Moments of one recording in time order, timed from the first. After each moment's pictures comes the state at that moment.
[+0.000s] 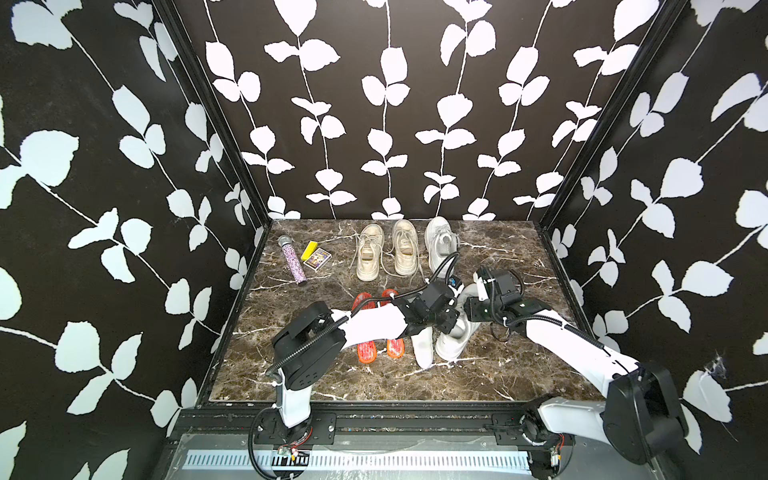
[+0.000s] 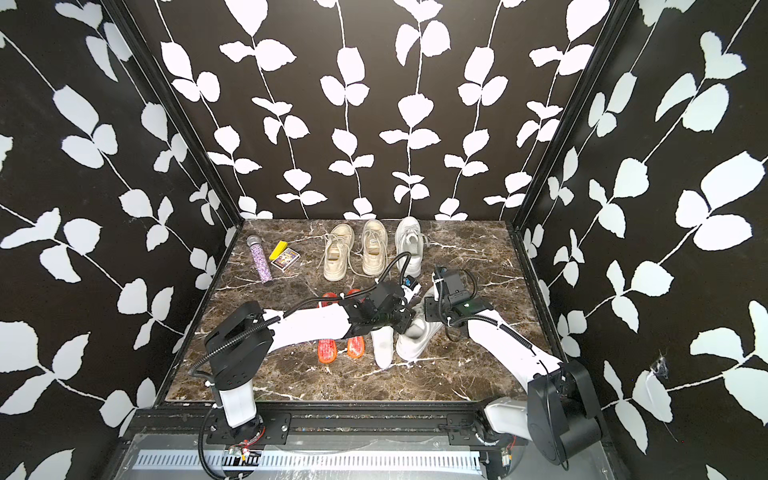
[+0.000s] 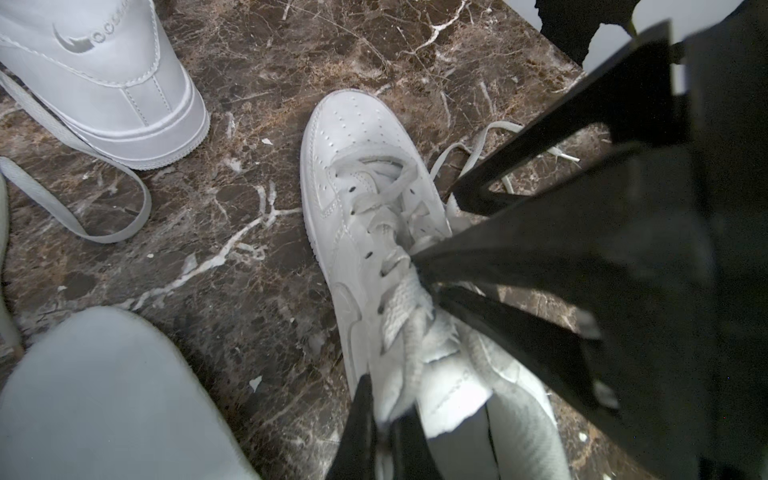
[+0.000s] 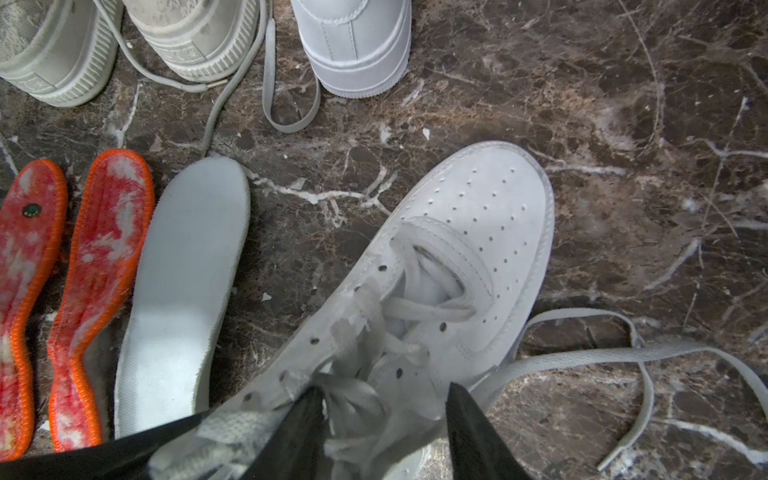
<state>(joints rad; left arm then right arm) -1.04 1.85 1.22 -0.07 0.01 -0.28 0.41 1.27 0.79 -0.46 0.02 0.28</state>
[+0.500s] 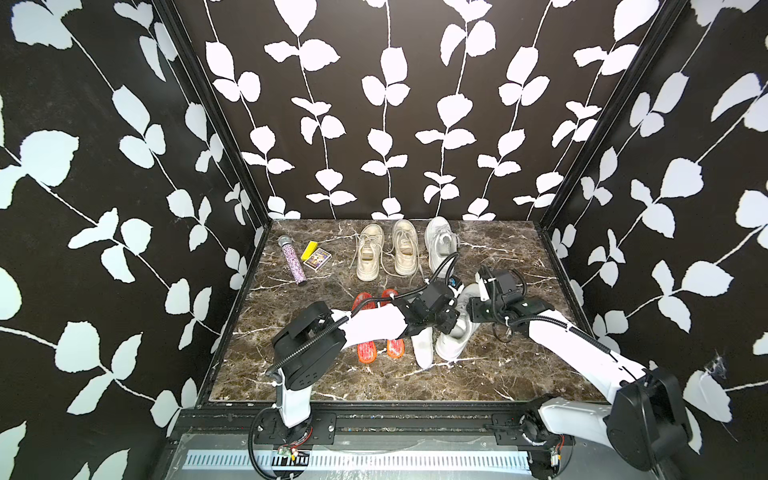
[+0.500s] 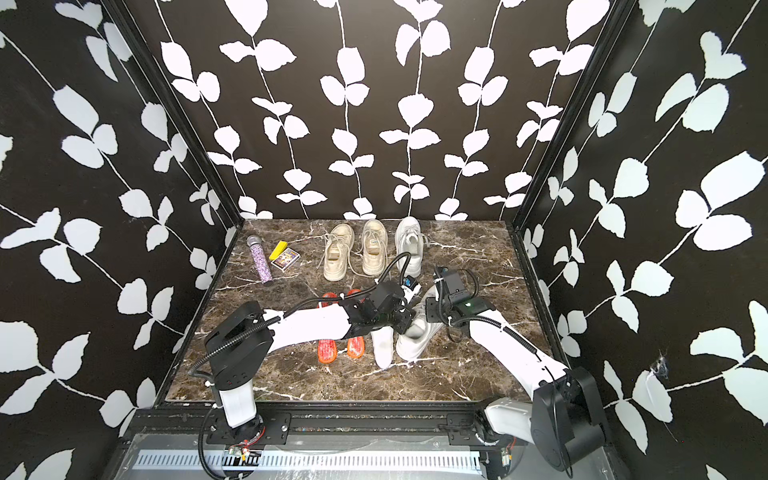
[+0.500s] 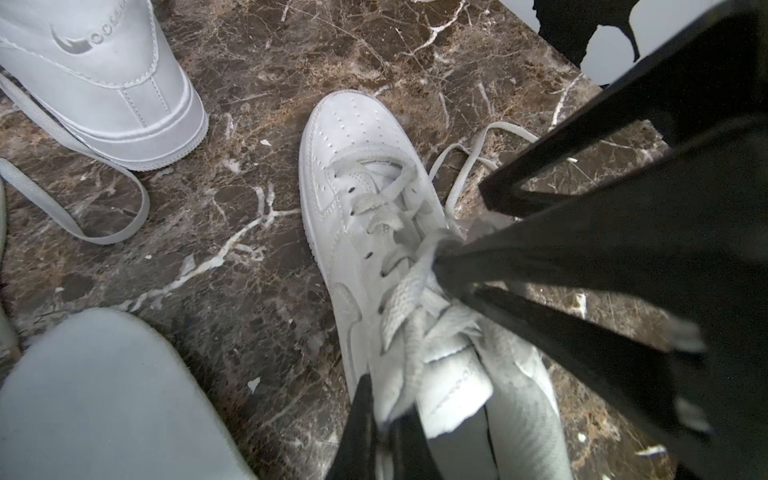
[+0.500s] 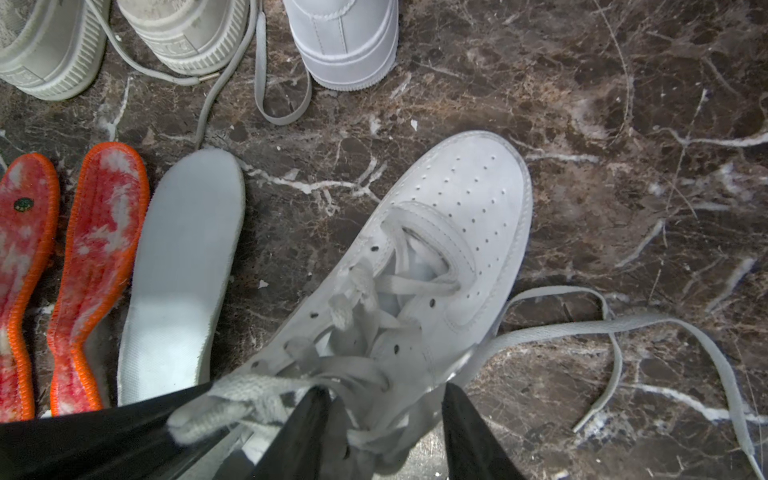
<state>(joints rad) -1.04 1.85 1.21 -0.06 0.01 -0.28 0.43 1.24 0.82 -0.55 0.04 0.30</state>
